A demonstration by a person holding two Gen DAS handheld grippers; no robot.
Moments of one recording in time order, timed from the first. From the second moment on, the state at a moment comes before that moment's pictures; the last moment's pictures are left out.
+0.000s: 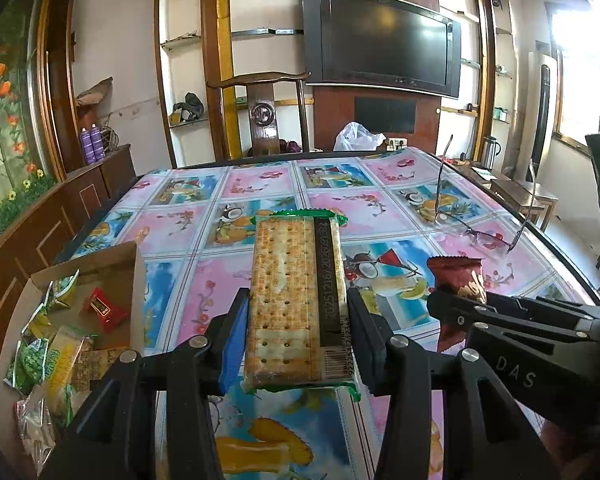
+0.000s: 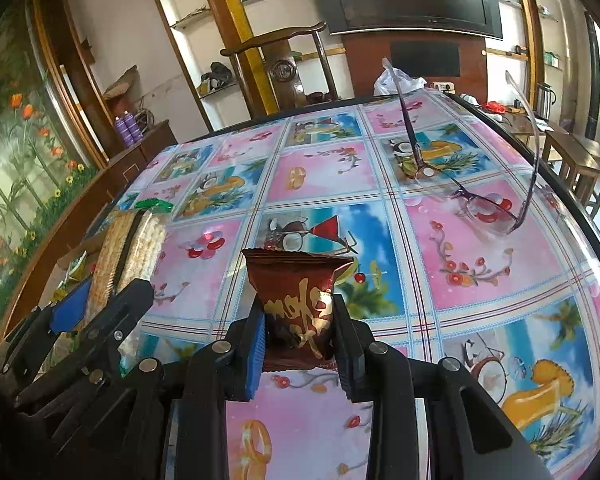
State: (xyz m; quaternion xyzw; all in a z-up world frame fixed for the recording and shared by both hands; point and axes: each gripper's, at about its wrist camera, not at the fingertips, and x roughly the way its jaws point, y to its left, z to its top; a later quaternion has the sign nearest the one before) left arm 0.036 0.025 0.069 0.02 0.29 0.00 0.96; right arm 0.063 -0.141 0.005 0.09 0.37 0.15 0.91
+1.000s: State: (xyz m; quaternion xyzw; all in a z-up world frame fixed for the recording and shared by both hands) left arm -0.067 0.143 0.087 -0.08 0.28 0.04 0.96; right arm -0.015 -0.063 0.022 0.04 0.33 0.23 0.91
